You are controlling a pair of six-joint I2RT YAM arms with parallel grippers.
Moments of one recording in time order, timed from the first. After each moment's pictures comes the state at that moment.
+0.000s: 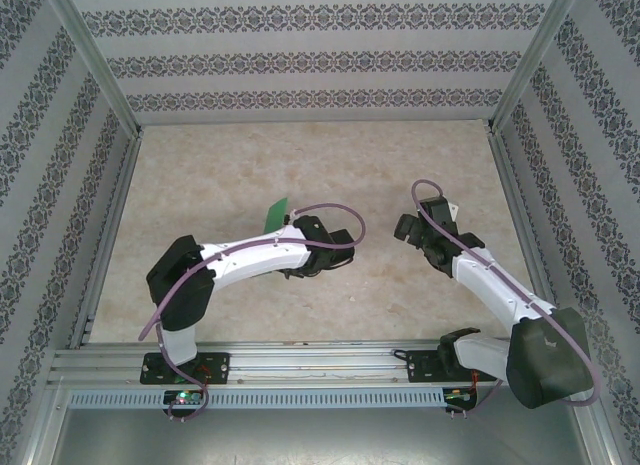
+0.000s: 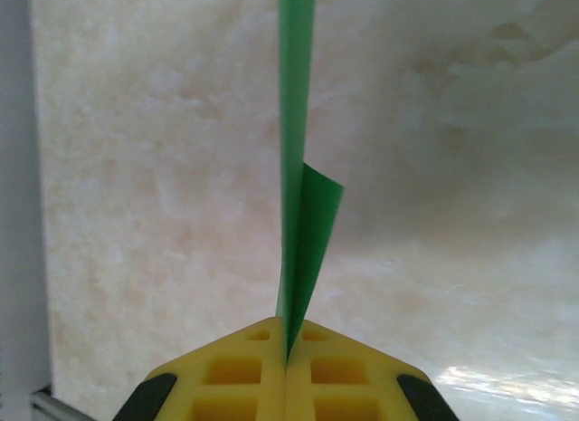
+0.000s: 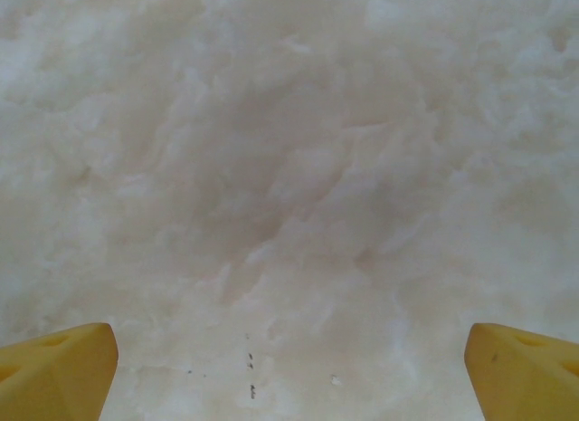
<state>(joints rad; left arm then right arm) -0.99 1.85 1.44 -1.38 -0.64 -0.93 0.25 1.17 0.65 -0.42 0.24 0.61</state>
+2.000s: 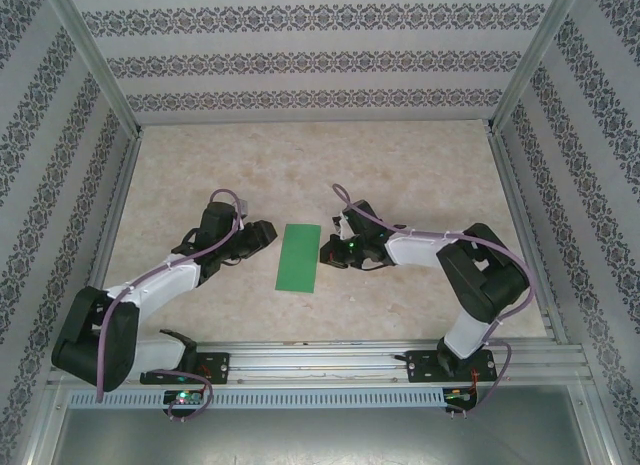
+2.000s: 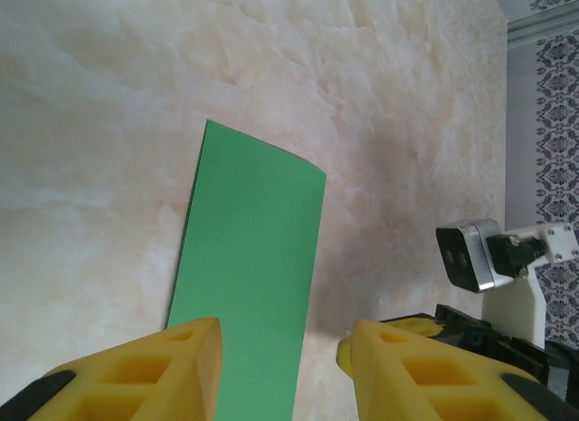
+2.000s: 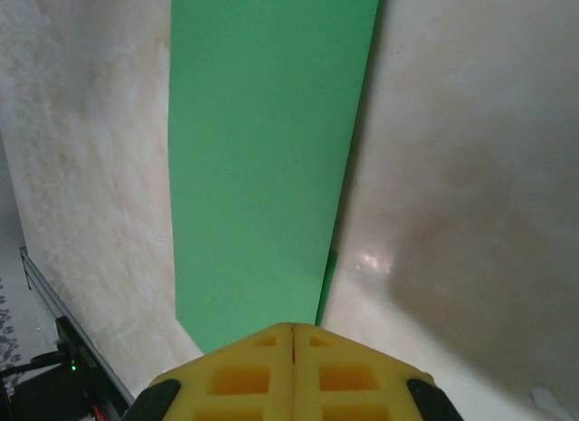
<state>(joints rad) -0.33 1.28 0.57 0.03 0.37 -0.87 0.61 1.72 0.81 -0.04 -0.53 0.81</state>
